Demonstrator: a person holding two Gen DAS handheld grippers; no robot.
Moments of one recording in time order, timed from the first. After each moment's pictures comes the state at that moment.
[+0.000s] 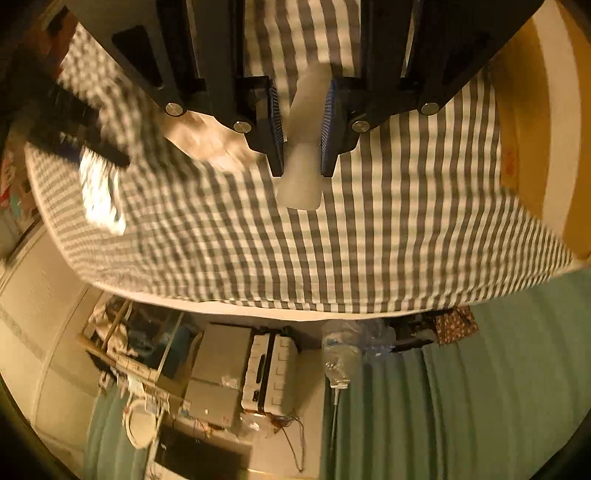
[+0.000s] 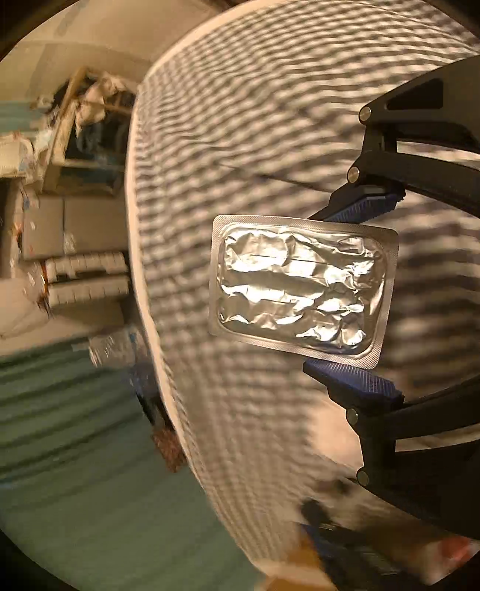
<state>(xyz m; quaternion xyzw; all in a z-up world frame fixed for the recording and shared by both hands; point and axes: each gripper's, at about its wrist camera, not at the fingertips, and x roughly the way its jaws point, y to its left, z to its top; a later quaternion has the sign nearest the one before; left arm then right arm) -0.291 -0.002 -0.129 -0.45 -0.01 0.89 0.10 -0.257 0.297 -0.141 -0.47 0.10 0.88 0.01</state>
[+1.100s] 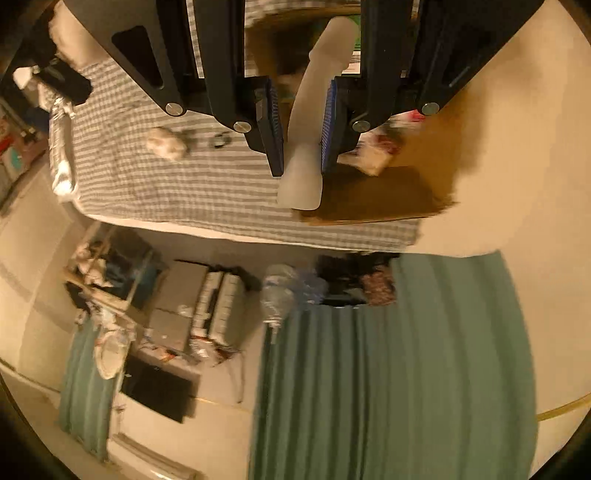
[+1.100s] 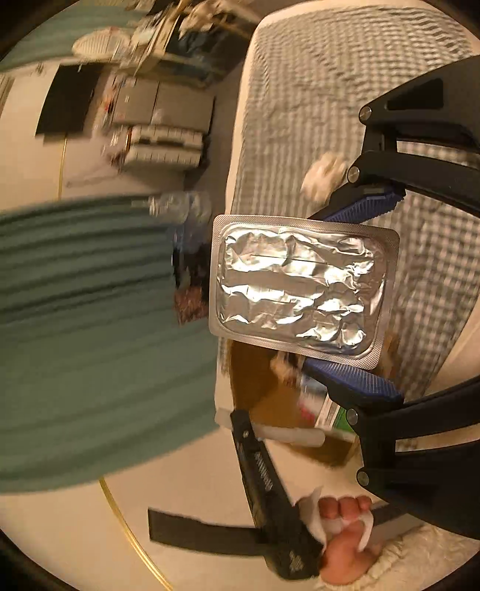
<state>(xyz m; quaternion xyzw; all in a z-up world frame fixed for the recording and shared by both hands) -0.180 -0.228 0.044 -0.37 -0.04 0.93 0.00 -0.096 0.088 0.062 -0.35 0.02 0.91 -0.21</state>
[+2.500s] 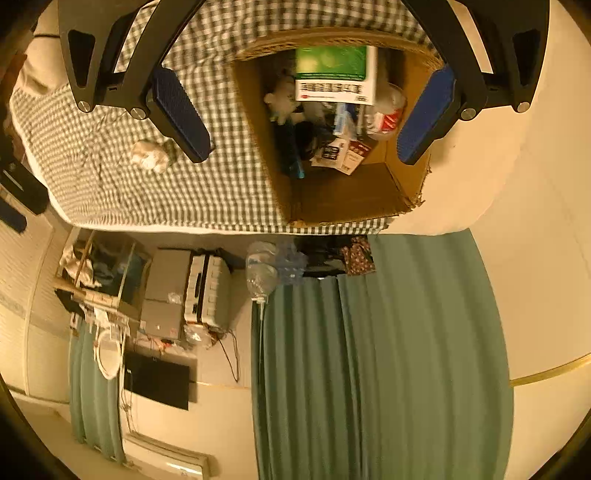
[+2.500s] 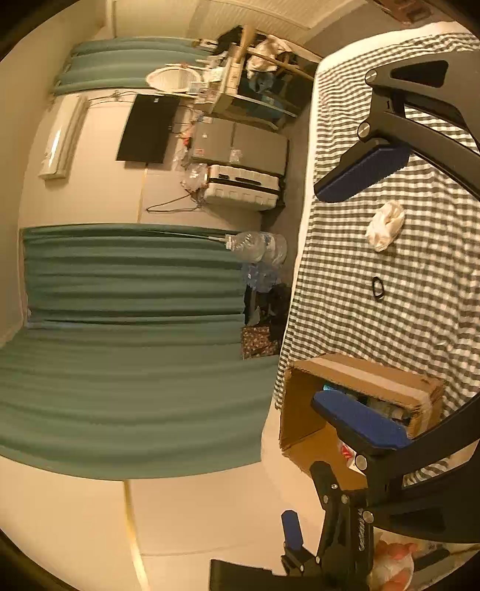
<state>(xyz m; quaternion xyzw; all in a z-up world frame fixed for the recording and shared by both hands) -0.100 -0.190 0.031 -0.30 0.01 0.95 -0.02 -0.062 0.105 0.075 -0.20 -0.03 0.97 -0.13</state>
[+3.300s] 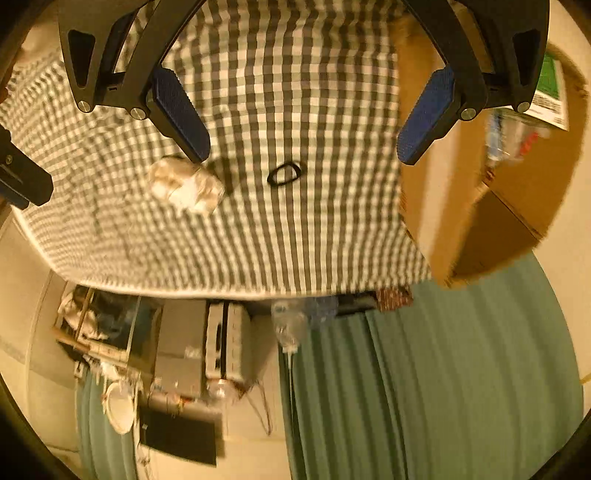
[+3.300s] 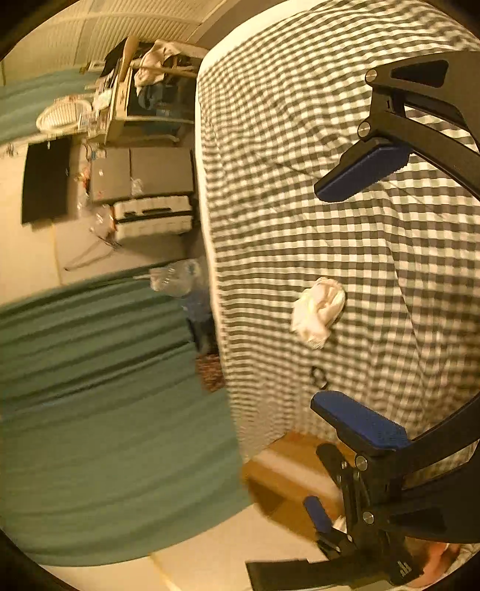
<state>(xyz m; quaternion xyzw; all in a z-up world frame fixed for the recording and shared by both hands) -0.204 -0.025 -0.115 -0.38 0.05 0.92 -0.01 -0.151 0.272 -0.059 -0.33 0.08 0.93 -0.09</state>
